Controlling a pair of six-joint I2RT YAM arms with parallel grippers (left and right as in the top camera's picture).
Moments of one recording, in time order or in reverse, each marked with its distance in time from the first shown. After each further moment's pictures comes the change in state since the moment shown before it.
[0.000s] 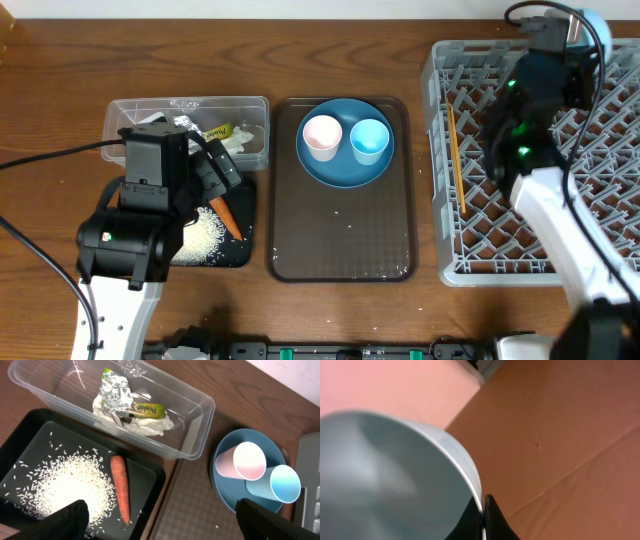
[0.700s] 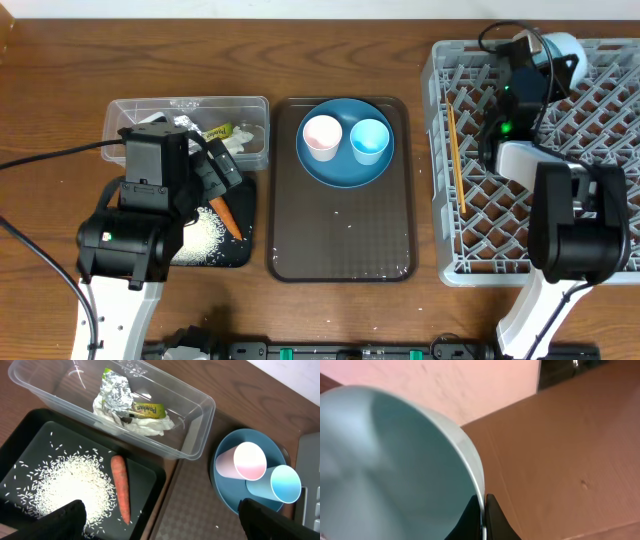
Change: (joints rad) left arm 0.000 0.000 0.000 0.000 0.000 0.000; right arm -0.147 0.516 -0.001 0.513 -0.214 -0.383
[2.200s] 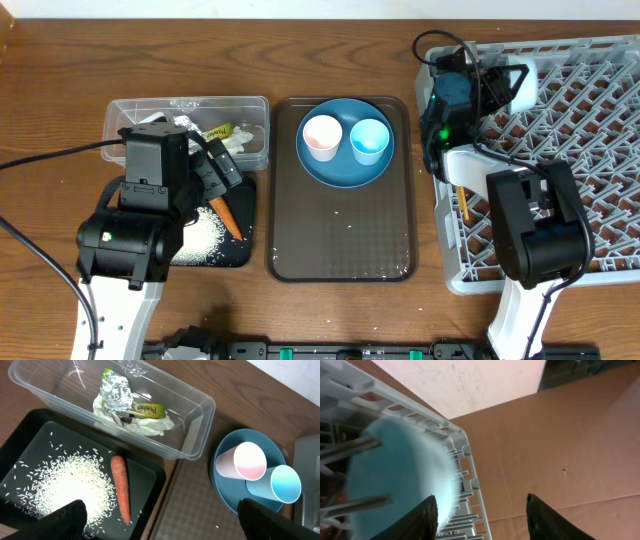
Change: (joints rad) left arm 0.000 0.000 0.000 0.000 0.000 0.000; right arm 0.278 0.008 0.004 -0.091 0.361 -0.022
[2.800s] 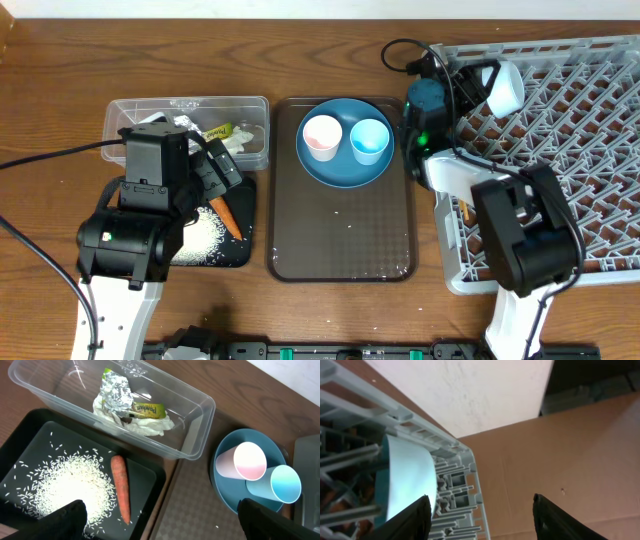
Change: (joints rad) left arm 0.000 0.000 0.000 0.000 0.000 0.000; right arm 0.096 -0.047 0.000 -0.079 -0.021 -0.003
